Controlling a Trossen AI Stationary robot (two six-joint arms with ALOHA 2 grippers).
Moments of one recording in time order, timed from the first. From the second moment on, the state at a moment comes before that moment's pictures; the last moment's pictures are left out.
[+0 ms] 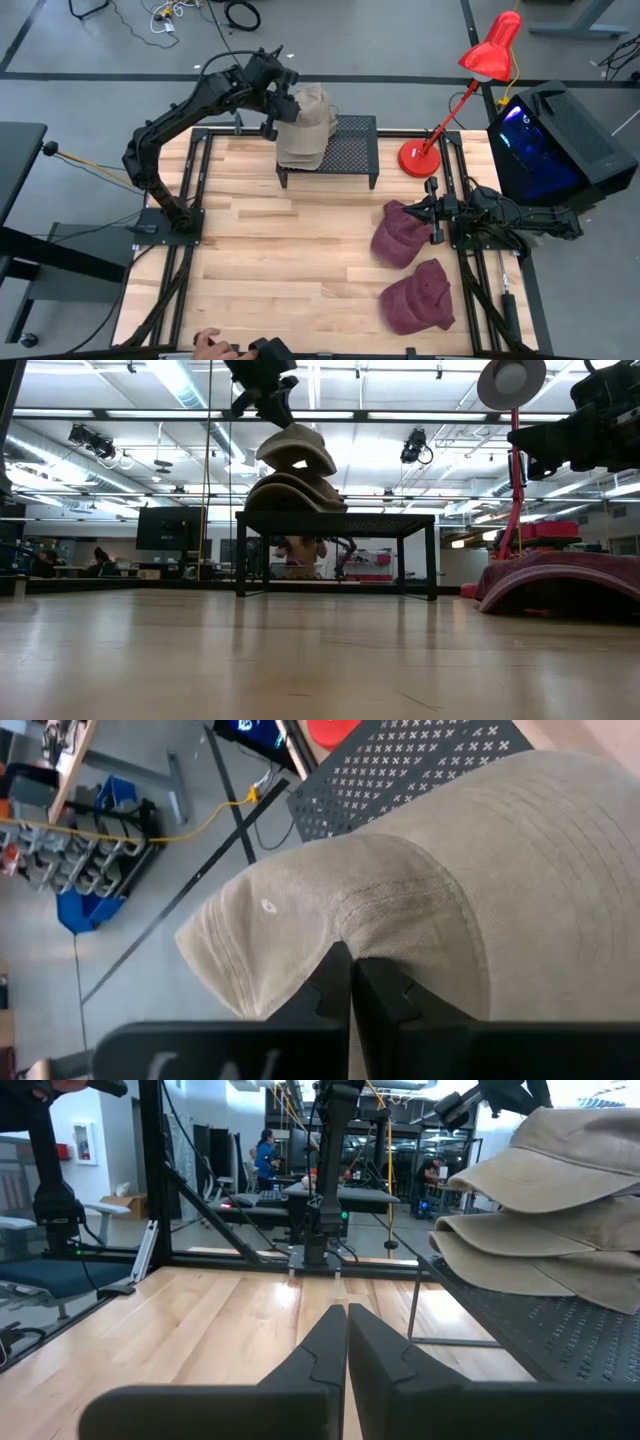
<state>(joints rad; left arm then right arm) 0.59 1.66 1.86 -0.92 0.05 1.20 -0.04 0.00 0.02 0.06 -0.07 -0.07</state>
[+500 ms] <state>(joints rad) 0.59 1.66 1.86 -0.92 0.04 1.29 -0.04 0.00 0.02 0.06 -0.07 -0.07</state>
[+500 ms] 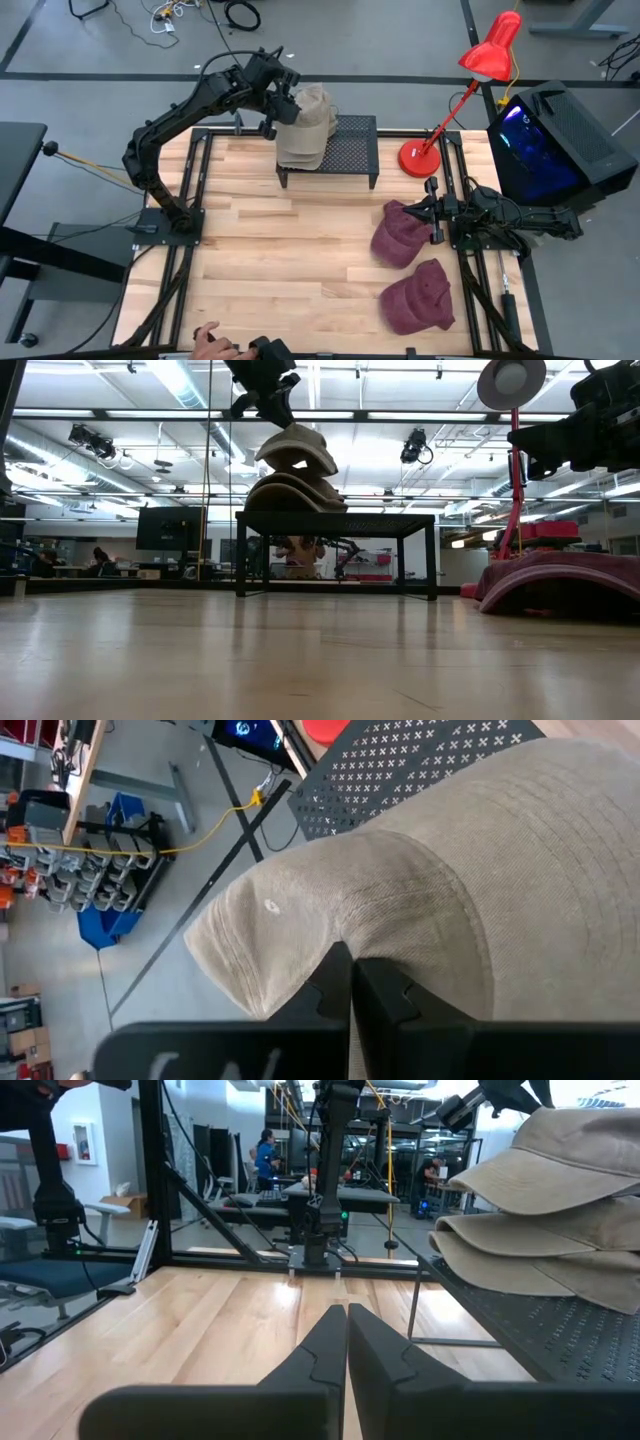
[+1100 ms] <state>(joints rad) 0.63 1.69 1.86 -0.98 0.08 1.30 -0.04 0.00 0.02 0.06 -0.07 -0.07</state>
